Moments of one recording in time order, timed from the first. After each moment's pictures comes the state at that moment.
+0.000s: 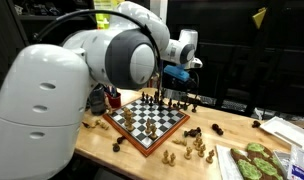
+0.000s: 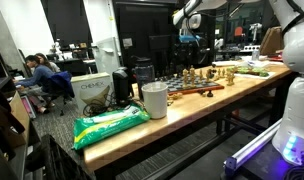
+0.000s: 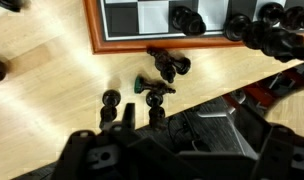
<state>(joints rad) -0.15 0.51 -0.09 -1.37 0.11 2.07 0.16</state>
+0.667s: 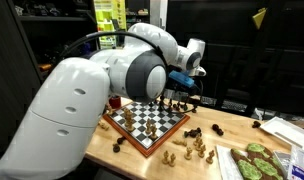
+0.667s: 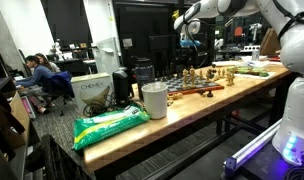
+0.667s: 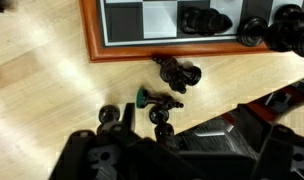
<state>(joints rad) -0.20 0.67 -0.08 -1.18 0.18 1.93 0.10</state>
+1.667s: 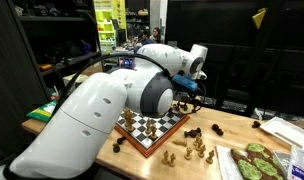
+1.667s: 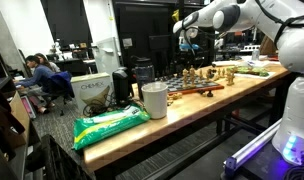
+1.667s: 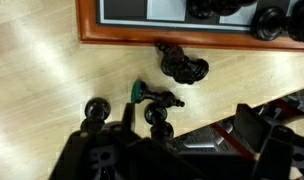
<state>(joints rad) -0.24 0.88 -0.04 -0.89 0.18 1.80 0.02</state>
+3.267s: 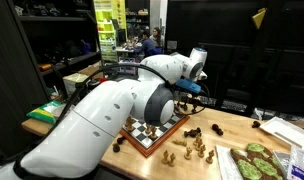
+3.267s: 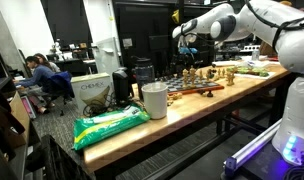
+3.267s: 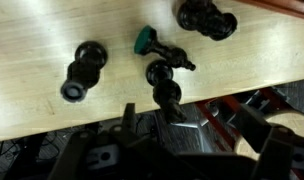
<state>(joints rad) -0.24 1.00 -0.03 -0.75 0.18 1.92 -0.14</state>
